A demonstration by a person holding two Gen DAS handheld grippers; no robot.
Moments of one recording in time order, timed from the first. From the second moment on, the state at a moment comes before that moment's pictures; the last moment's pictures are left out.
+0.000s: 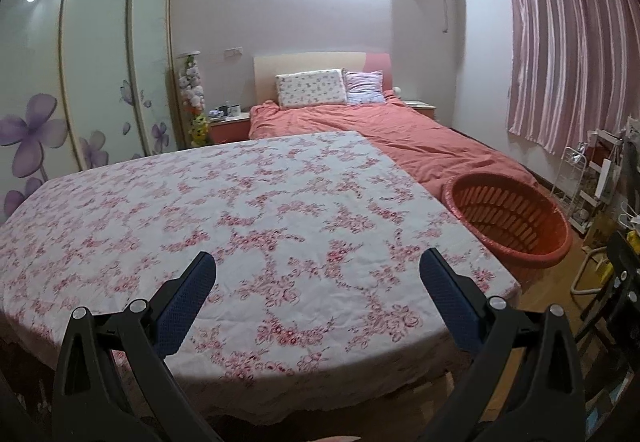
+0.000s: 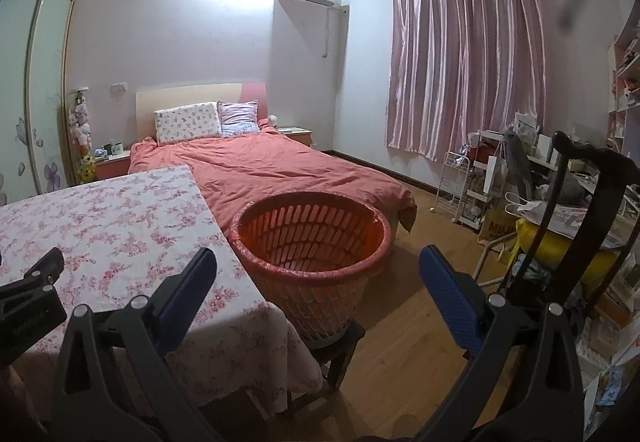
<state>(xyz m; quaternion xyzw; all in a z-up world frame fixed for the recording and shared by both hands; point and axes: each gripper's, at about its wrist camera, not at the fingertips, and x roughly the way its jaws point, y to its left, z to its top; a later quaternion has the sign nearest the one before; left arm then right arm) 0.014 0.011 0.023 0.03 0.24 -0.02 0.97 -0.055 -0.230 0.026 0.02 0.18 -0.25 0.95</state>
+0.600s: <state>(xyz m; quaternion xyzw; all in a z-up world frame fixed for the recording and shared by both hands) 0.009 0.024 0.013 0.02 0.26 0.02 0.97 -0.051 -0.222 0.014 0.02 0.21 -0.28 0.94</state>
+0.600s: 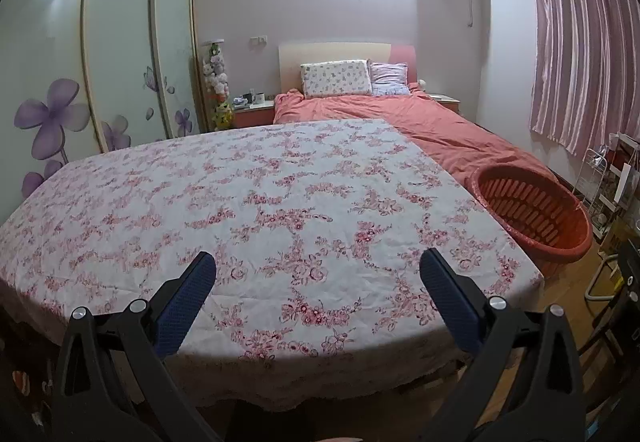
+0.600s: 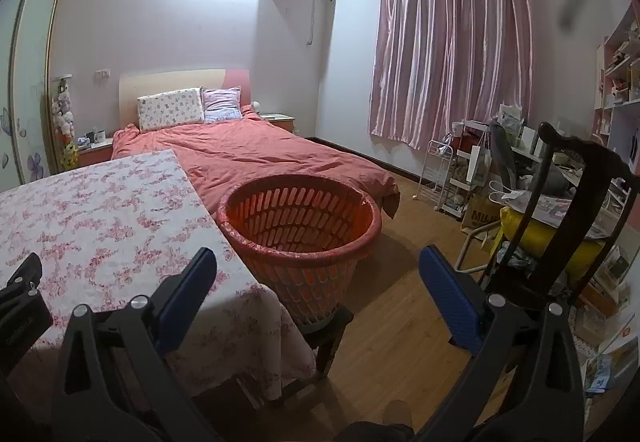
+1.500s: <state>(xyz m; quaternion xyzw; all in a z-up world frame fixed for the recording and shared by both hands) 0.013 0.026 0.004 0.01 0.28 0.01 0.96 -0.040 -0.229 0.000 0.05 0.25 -0.25 0.94</state>
